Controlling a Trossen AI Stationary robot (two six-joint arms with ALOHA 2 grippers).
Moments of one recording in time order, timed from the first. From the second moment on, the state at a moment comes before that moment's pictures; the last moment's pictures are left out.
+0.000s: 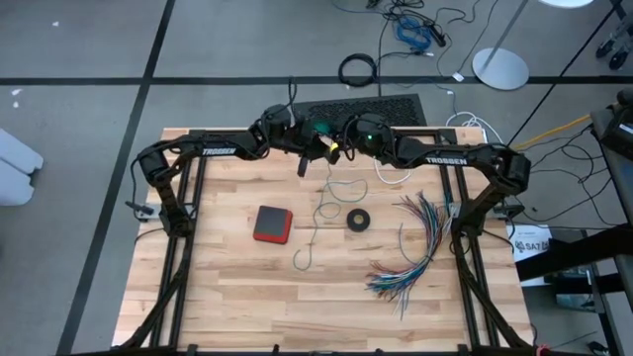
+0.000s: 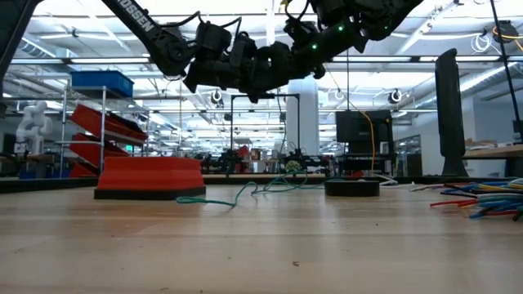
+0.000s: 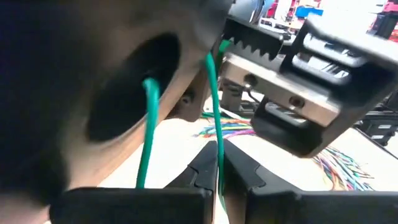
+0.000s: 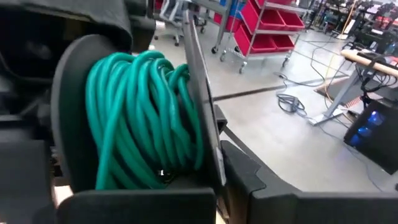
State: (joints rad) left arm 0.55 1.78 1.10 0.50 0.75 0.06; right arm -0.39 1.60 1.11 0.29 0.24 -0.11
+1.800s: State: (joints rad) left arm 0.64 1.78 1.10 0.48 0.88 0.27; right arm -0.44 1.57 1.11 0.48 -0.03 0.08
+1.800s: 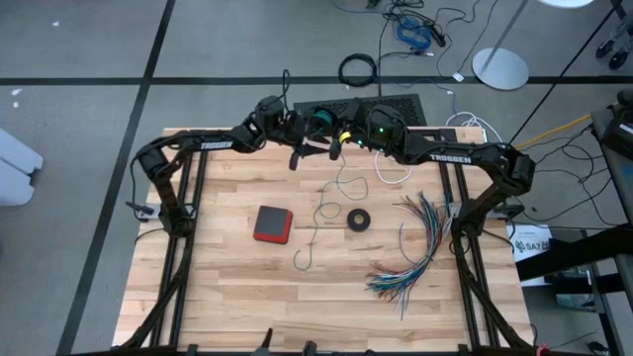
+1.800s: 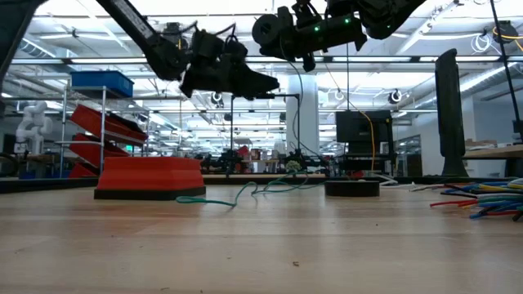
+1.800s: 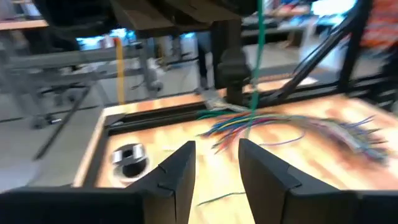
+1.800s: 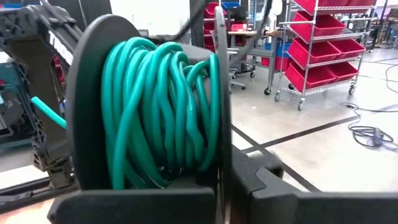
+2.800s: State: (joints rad) left arm 0.53 2.23 1.15 1.57 0.94 -0.46; right arm -0.42 1.57 1.11 0.51 -0.06 0.05
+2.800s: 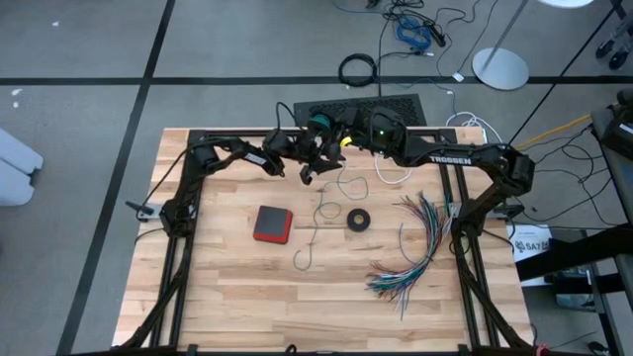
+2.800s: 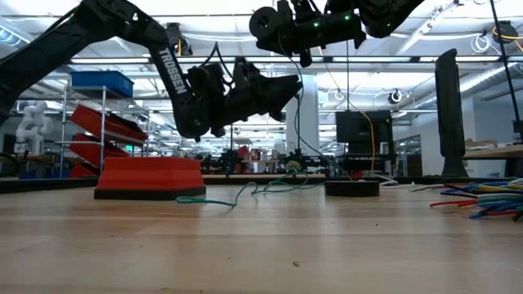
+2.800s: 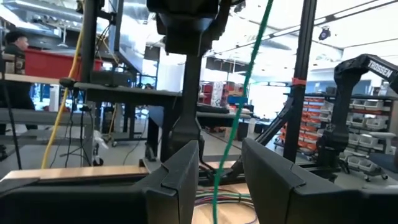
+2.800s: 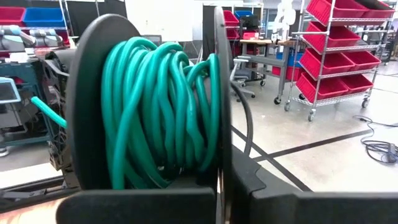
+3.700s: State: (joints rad) left arm 0.49 2.23 1.18 1.47 0.96 -0.43; right arm -0.42 1.57 1.11 0.51 -0.06 0.02
